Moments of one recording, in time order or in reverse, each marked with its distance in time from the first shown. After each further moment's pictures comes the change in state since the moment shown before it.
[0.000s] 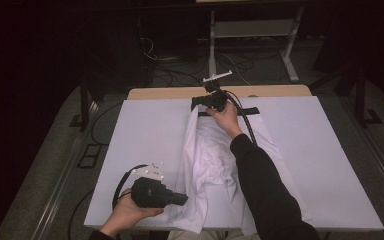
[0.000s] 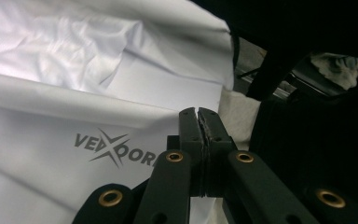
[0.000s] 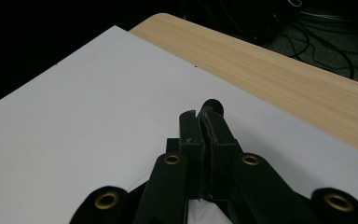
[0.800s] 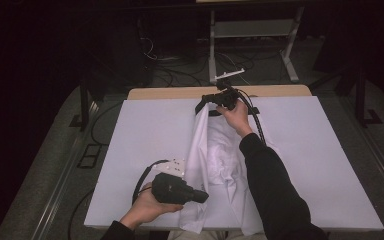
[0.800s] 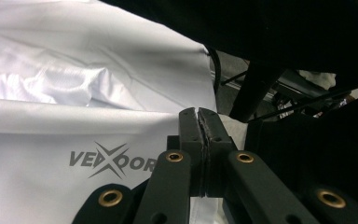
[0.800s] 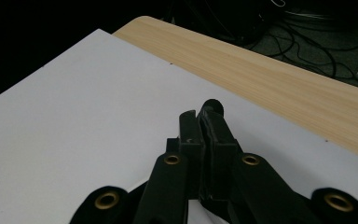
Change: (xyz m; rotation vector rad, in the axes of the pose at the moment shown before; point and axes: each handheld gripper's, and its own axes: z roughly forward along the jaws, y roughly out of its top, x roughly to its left) left arm -0.003 0.031 0.036 -0.028 -0.083 0.067; right arm -0.023 -0.006 -0.026 -0.012 -0.030 0.028
